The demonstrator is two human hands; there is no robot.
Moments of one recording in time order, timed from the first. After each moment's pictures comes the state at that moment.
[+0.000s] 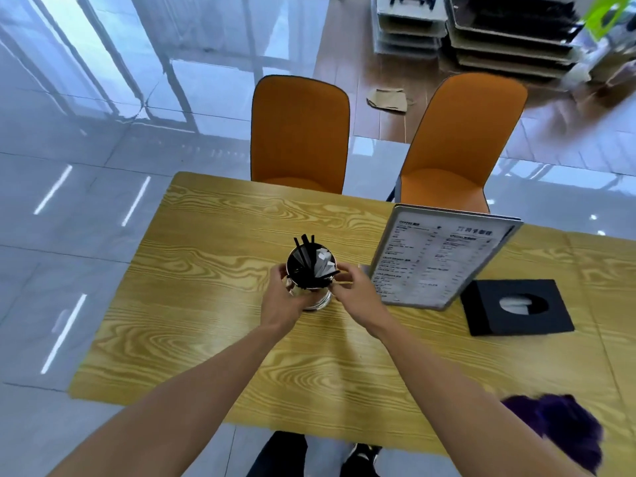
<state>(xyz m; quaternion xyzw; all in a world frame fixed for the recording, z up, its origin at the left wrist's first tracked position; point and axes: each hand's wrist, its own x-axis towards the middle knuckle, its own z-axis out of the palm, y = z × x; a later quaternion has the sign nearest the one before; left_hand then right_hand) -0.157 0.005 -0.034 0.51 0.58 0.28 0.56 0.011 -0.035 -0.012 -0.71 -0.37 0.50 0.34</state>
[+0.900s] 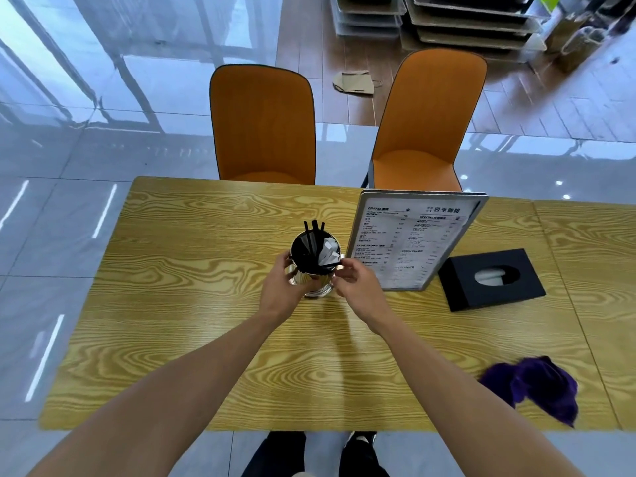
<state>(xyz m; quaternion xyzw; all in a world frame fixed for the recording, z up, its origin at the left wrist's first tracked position) -0.114 0.014 -0.029 0.58 0.54 0.22 0.58 0.044 -0.061 -0.018 -0.74 -0.31 0.45 0.40</state>
